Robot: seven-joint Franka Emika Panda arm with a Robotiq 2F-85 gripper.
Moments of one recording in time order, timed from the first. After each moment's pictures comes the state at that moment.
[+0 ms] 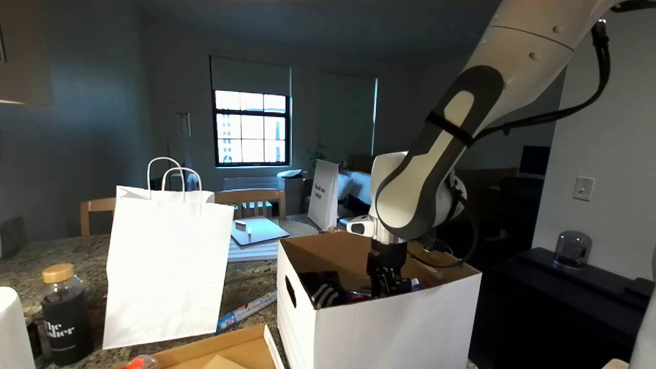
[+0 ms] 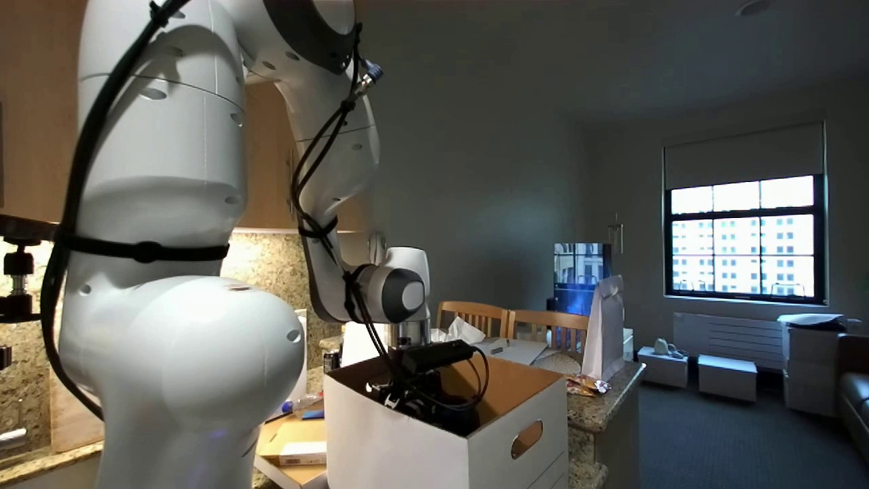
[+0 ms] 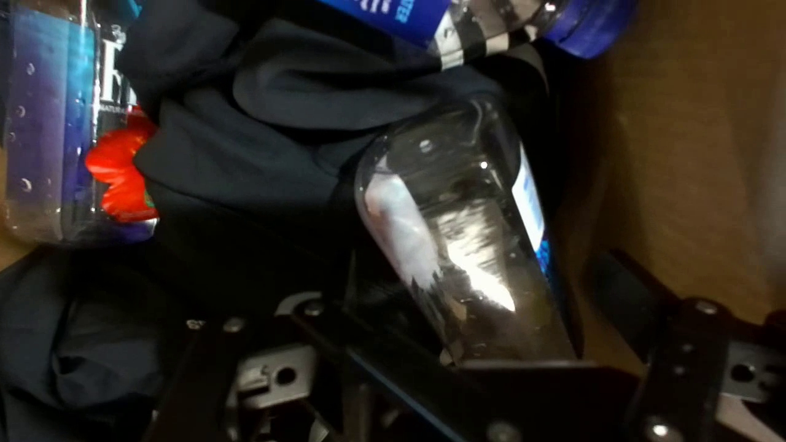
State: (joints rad) arm 0.07 0.00 0.17 -2.70 -0.01 2.69 -1.11
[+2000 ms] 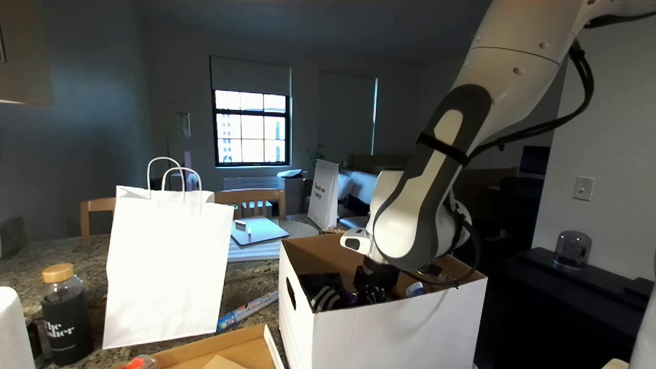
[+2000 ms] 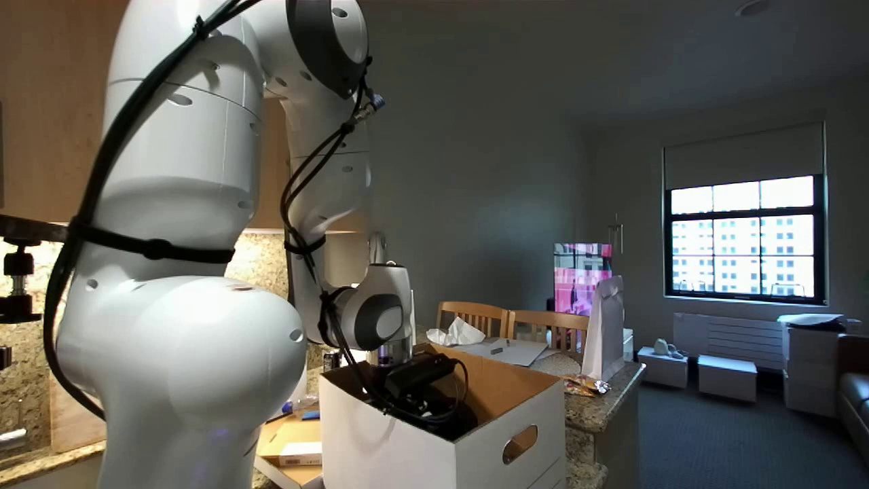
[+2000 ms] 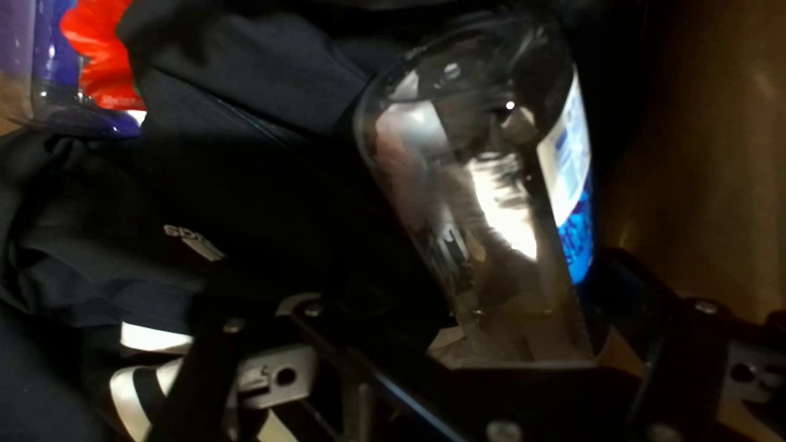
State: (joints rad) arm 0.09 0.08 0.25 -2.77 0.13 2.96 -1.21
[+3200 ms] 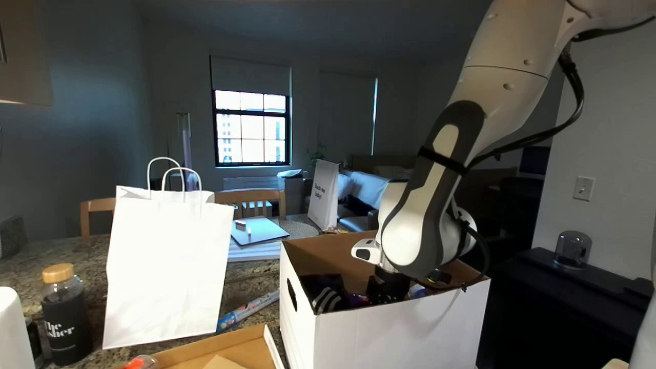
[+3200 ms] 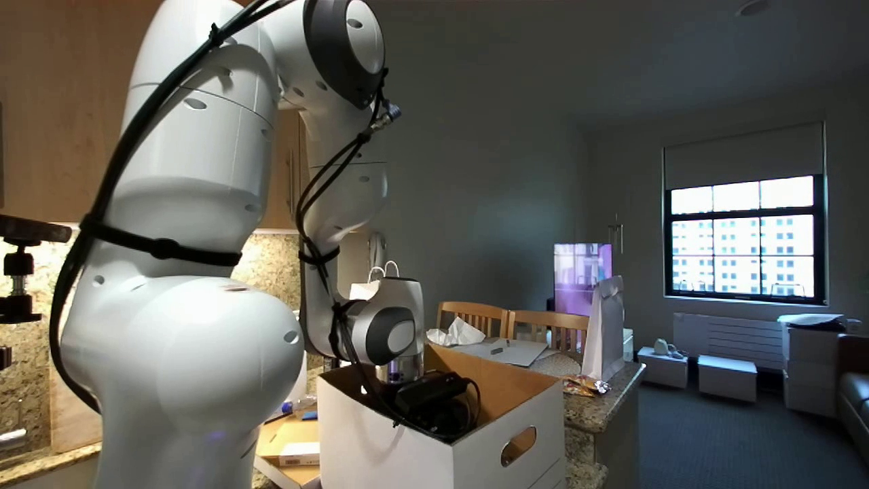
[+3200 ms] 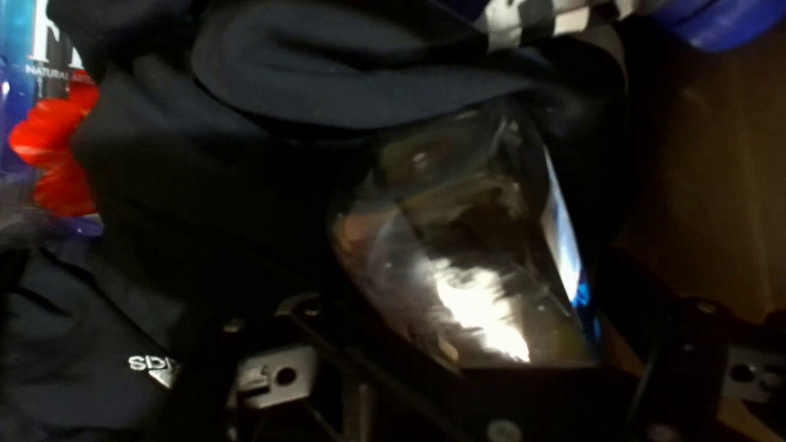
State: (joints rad) arm 0.05 0.14 0.21 -2.77 0.08 2.95 -1.21
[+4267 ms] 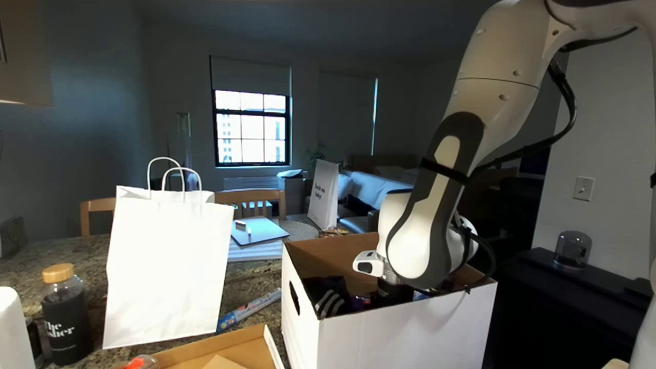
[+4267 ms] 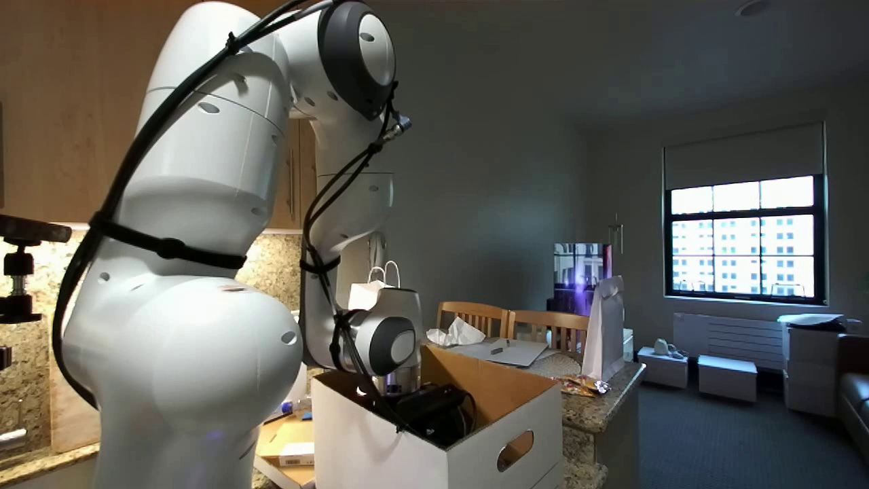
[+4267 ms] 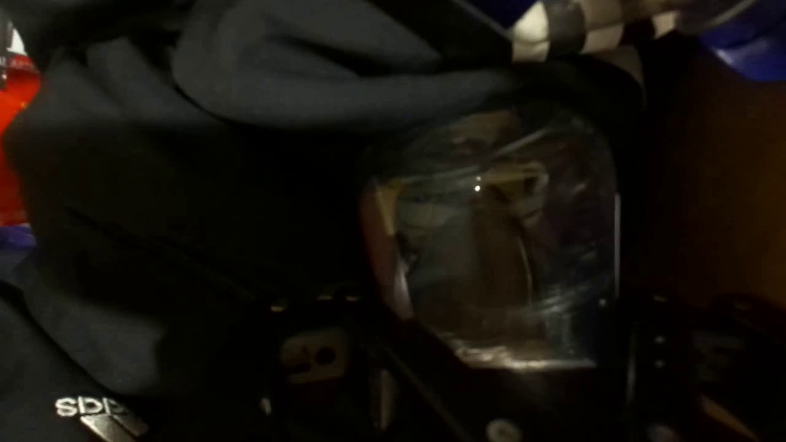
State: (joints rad) arm 0.04 0.20 0.21 -2.77 -0.01 2.95 -1.20
